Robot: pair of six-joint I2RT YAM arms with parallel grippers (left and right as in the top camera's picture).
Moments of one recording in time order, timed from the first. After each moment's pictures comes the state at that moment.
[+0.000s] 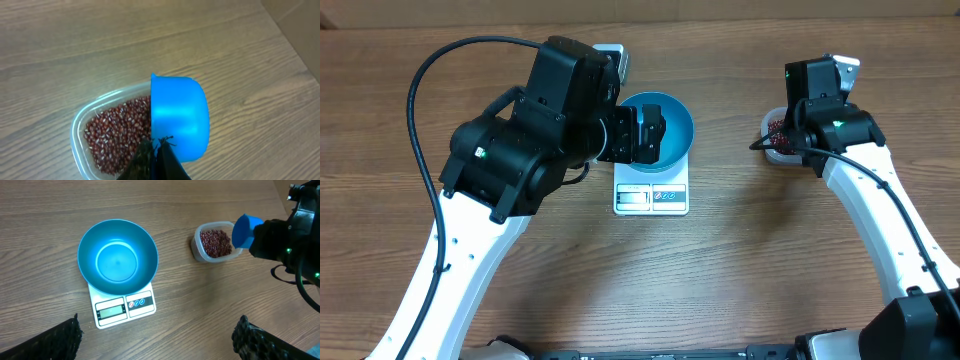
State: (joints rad) left arm -0.52 1.49 1.85 -1.18 0.13 -0.41; right arm 0.16 1.56 1.31 -0.72 0.56 0.33
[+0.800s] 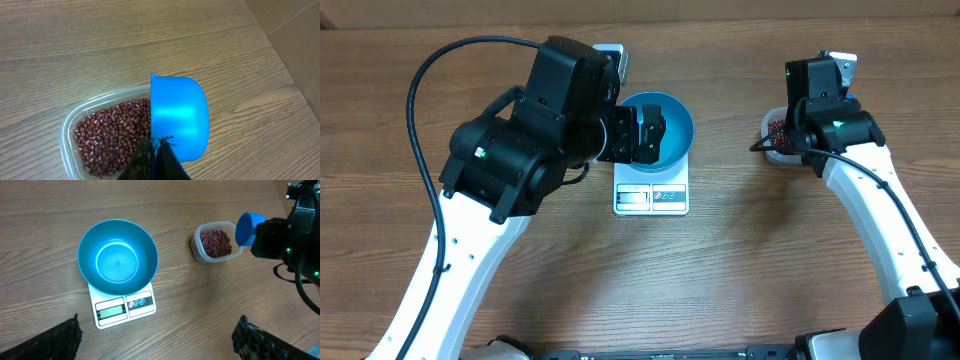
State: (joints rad) left arm -0.52 1.49 1.85 -1.18 0.13 -0.41; right arm 0.16 1.56 1.31 -0.71 0.59 0.26
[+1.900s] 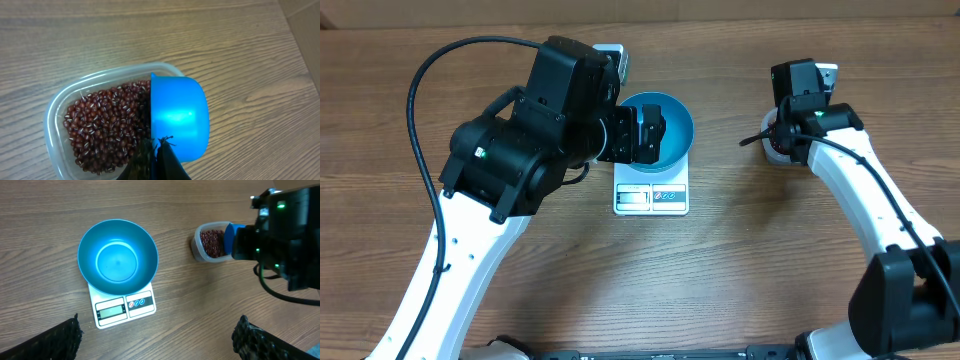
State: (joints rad) left arm -0.52 1.49 1.85 -1.18 0.13 -0.41; right arm 0.16 1.70 1.31 -0.72 0.58 0.25
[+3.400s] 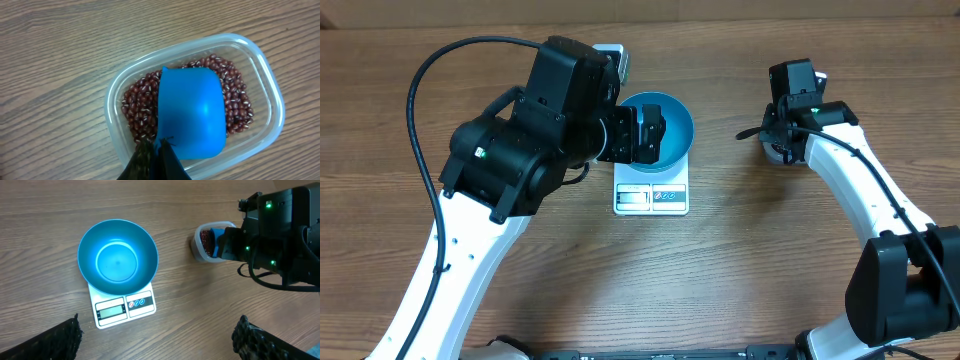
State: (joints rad) left arm -0.52 1.49 1.85 -1.18 0.13 -0.41; right arm 0.15 1.74 1.32 -0.71 0.32 0.41
